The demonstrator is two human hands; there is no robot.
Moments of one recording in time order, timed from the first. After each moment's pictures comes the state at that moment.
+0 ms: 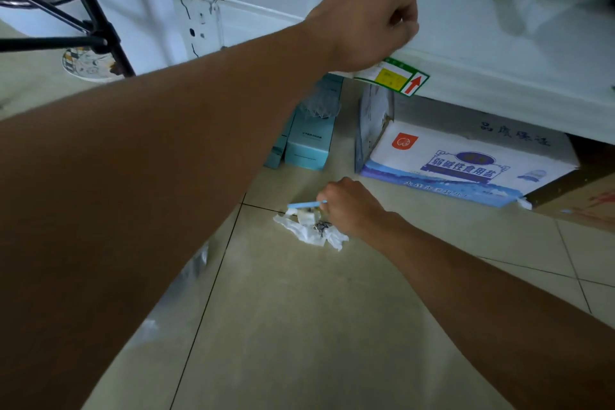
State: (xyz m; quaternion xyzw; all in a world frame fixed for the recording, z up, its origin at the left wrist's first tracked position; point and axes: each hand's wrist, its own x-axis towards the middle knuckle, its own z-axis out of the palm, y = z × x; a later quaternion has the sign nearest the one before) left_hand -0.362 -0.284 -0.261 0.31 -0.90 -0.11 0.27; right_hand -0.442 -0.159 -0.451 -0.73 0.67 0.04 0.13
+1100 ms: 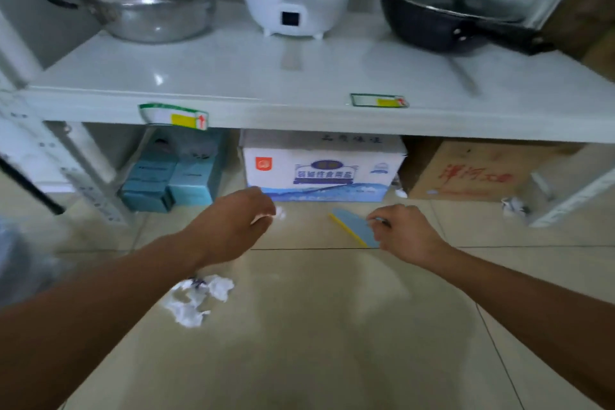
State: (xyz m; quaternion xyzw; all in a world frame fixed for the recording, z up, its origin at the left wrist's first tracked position) left_hand -0.431 -0.082 -0.346 0.34 -0.92 -0.18 0.09; right_hand -0.714 0.050 -0.375 -0.54 0.81 -0.16 0.15
